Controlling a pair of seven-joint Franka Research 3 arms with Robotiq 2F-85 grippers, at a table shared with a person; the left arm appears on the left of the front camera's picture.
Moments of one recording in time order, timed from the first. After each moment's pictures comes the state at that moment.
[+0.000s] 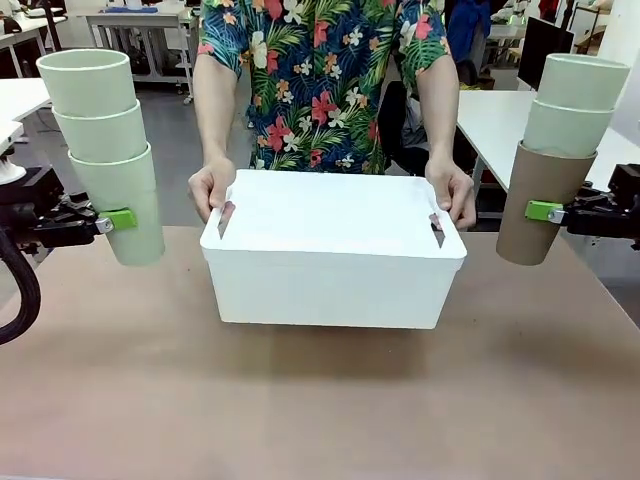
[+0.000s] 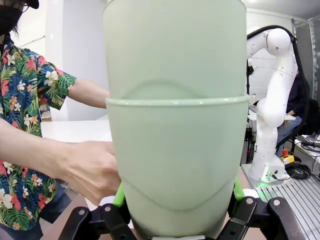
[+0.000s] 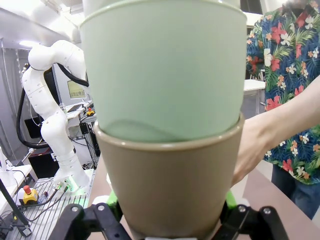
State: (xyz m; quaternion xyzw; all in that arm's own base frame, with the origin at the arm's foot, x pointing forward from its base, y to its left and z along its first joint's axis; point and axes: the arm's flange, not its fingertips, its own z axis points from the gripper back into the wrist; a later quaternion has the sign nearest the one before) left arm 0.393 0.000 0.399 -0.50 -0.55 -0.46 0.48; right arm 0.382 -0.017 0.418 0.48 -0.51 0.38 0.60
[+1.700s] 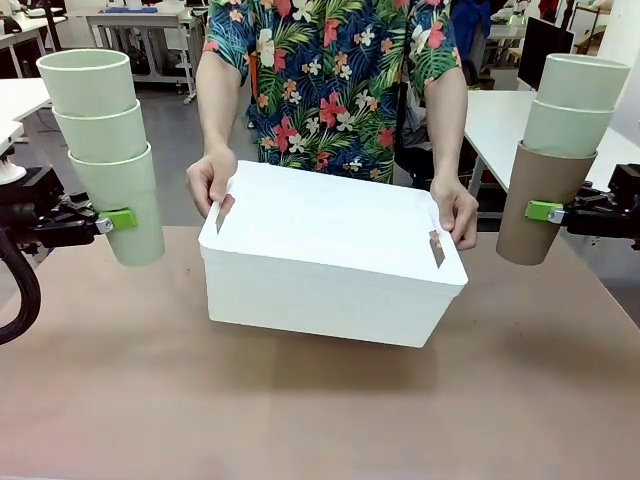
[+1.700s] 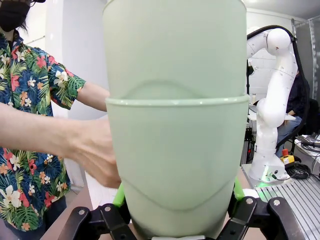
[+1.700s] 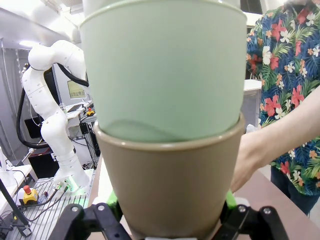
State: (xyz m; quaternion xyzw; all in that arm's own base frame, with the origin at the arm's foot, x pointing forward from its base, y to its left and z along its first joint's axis) left arm 0.393 0.000 0.399 -0.50 -0.55 -0.46 0.48; right arm 0.382 -0.017 0.418 0.48 -0.51 0.38 0.60
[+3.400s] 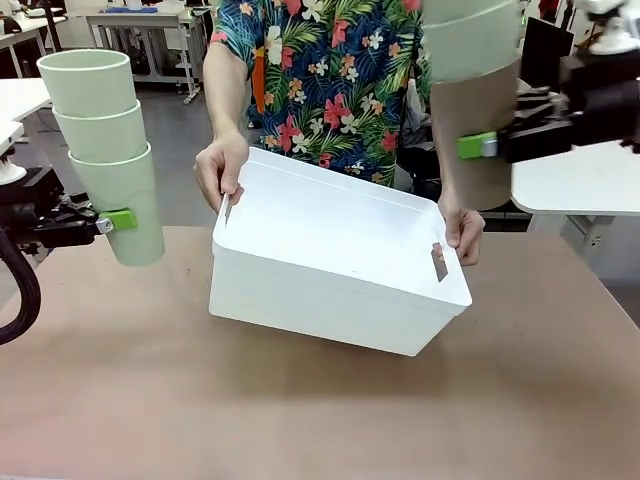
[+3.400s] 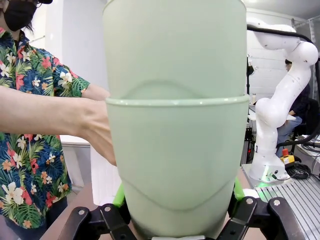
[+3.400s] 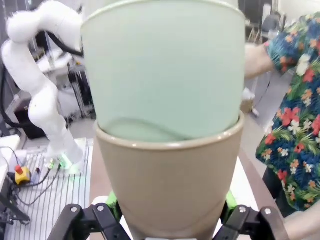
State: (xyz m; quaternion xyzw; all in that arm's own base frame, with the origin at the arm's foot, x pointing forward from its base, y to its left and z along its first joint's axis) left arm 0.393 0.000 0.398 -0.50 -0.55 -0.46 0.48; right arm 0.352 0.131 0.566 0.35 -0.43 0.49 0.67
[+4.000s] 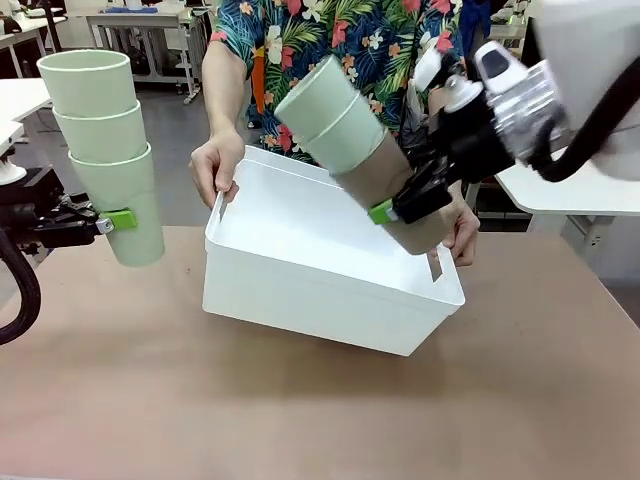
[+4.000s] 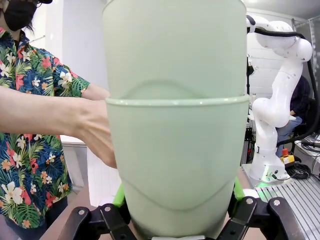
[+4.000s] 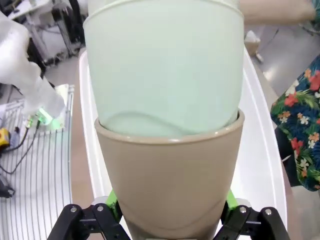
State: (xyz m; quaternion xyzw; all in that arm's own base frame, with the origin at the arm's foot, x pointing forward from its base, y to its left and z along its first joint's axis) left arm 0.393 0.000 0.398 -0.50 -0.55 -0.46 0.48; right arm 0.367 0.227 0.517 0.24 -0.34 0.55 0.73
